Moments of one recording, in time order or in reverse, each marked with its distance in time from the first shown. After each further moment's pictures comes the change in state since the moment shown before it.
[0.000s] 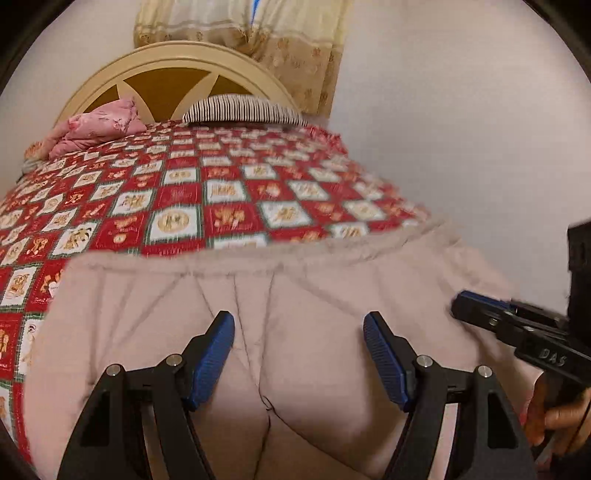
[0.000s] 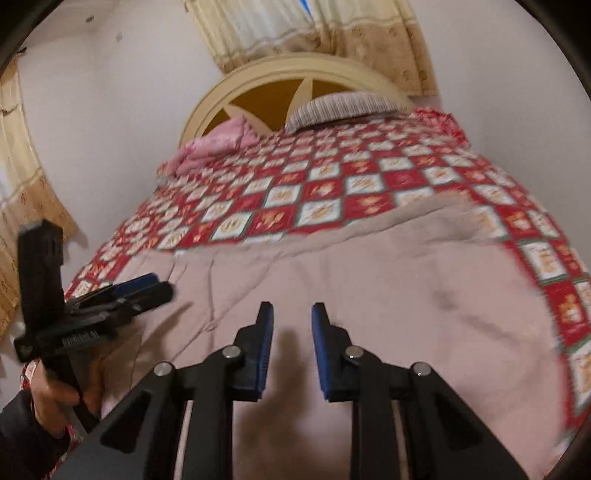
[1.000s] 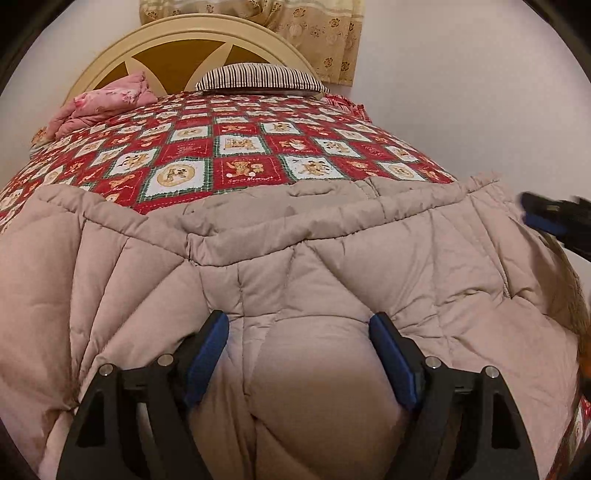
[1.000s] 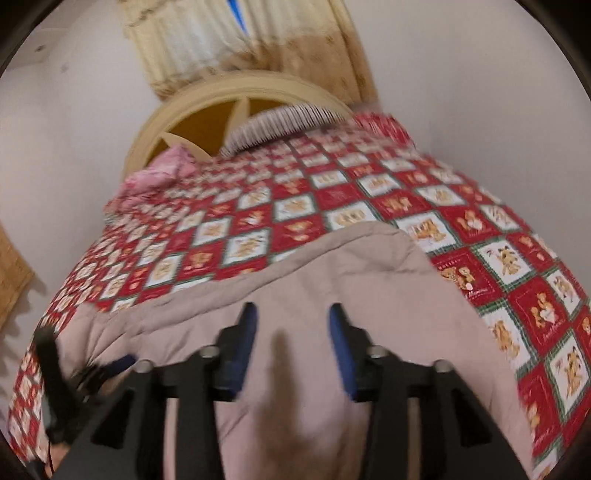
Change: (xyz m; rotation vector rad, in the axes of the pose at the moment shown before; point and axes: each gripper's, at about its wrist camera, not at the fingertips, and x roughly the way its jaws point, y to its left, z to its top) left arm 0.058 0.012 -0.014 -0.031 0.089 0.068; right arm 0.017 -0.073 0.043 0.168 -0.049 -0.193
